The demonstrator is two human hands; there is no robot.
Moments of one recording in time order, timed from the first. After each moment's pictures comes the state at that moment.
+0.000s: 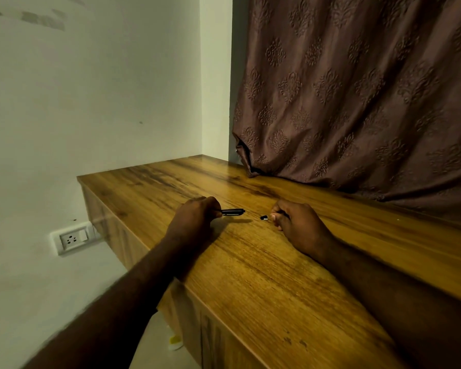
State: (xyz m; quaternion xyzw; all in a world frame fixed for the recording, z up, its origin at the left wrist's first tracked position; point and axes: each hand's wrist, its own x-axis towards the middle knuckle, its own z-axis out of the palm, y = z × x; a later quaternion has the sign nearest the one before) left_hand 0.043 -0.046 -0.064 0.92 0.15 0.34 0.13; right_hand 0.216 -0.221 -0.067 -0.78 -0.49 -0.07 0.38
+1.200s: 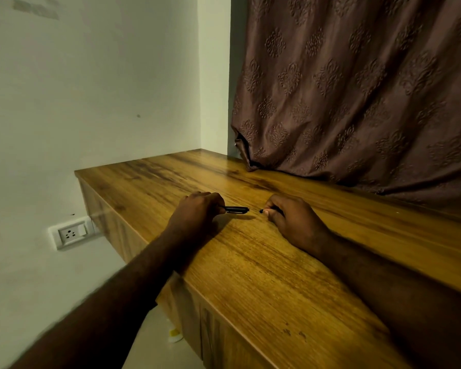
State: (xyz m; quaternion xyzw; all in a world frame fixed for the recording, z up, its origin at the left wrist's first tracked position) left_hand 0.047 -0.045 -0.064 0.94 0.13 0.30 0.09; right_hand 0.212 -0.217 -0.069 -0.77 -0.53 -0.10 0.33
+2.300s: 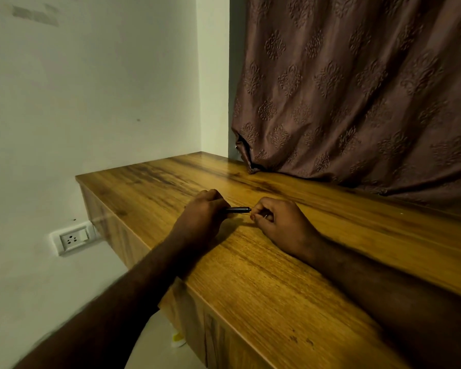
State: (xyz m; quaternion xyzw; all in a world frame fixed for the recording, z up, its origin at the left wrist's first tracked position) left_hand 0.051 -0.045 -0.066 0.93 0.07 0.35 0.07; right_hand 0.185 -0.202 -0.065 -0.75 -0.53 -0.08 0.39
